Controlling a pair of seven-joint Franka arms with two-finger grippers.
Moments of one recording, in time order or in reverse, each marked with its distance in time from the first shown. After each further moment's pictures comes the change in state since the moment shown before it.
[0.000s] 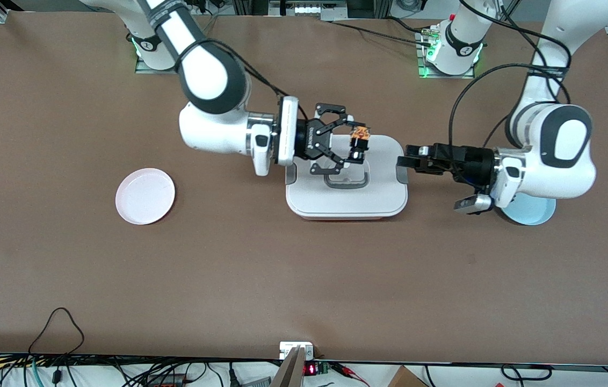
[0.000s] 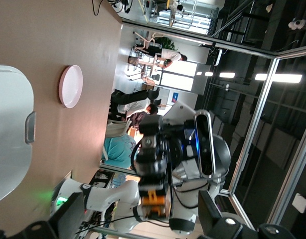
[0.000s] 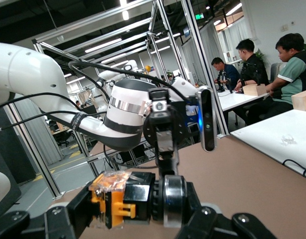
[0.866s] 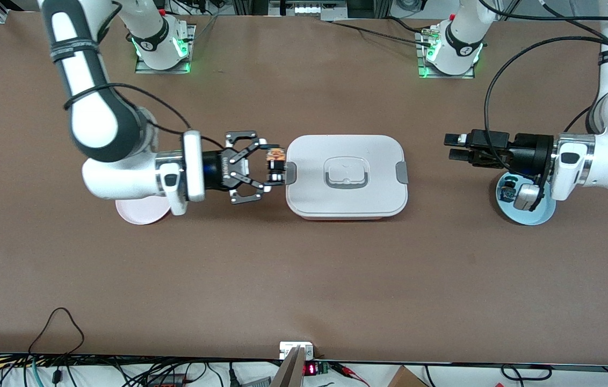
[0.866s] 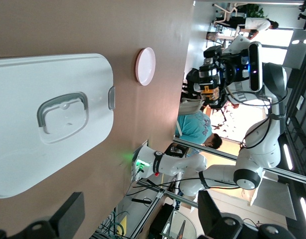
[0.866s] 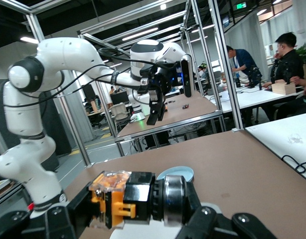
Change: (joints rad) left arm 0.110 -0.025 0.006 0.258 0.449 -0.144 -0.167; right arm -0.318 -0.014 -0.002 -0.042 -0.248 -0.437 -0.001
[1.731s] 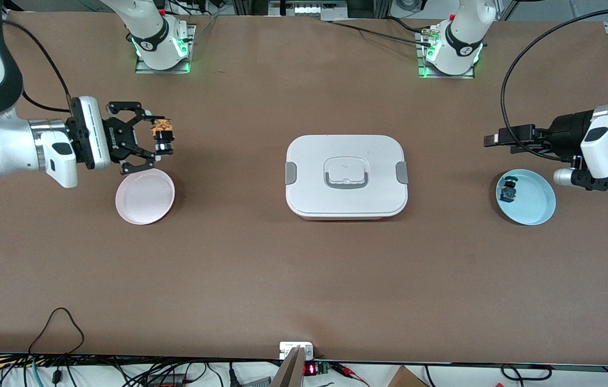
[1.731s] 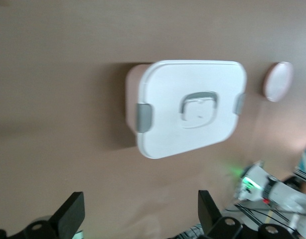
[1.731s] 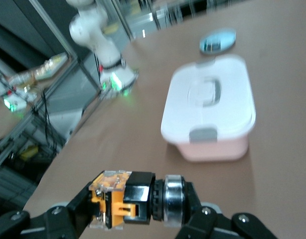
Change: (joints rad) left arm 0.004 -0.124 0.019 0.046 0.521 0.032 -0.166; right arm -0.333 -0.168 -0.021 -0.013 -0.707 -0.449 0.110
